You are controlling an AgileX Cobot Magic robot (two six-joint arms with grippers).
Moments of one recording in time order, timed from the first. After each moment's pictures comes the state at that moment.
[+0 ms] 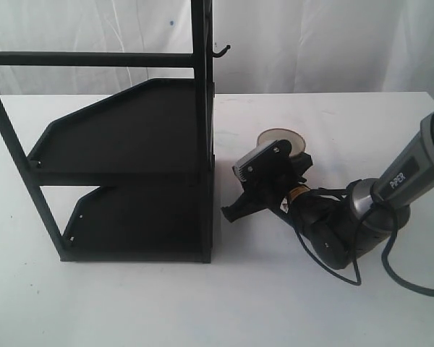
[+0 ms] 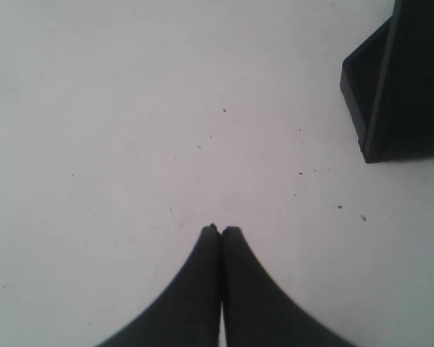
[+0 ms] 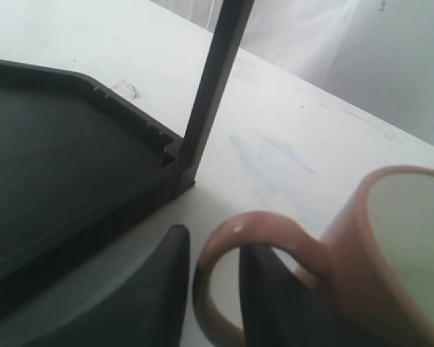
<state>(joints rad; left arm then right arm) 0.15 0.00 0.02 -0.02 0.47 0.15 0.46 2.19 -0.87 -0.09 -0.99 -0.20</state>
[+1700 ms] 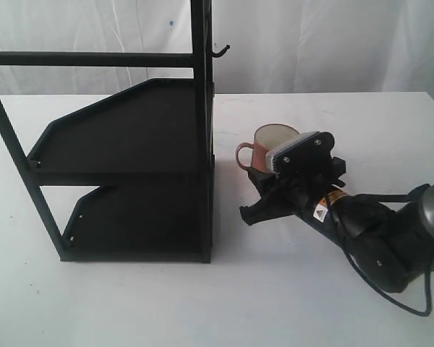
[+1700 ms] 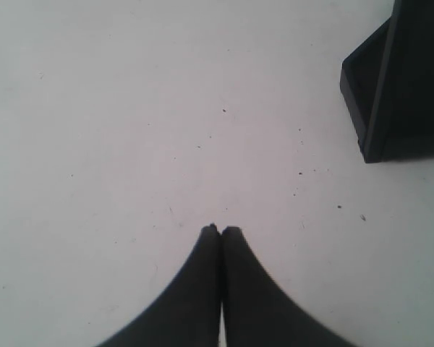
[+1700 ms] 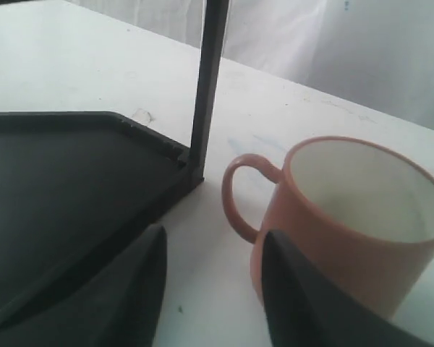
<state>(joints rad) 0.15 0.00 0.02 -0.02 0.47 0.15 0.46 1.90 -0.60 -0.09 -0.96 -0.04</state>
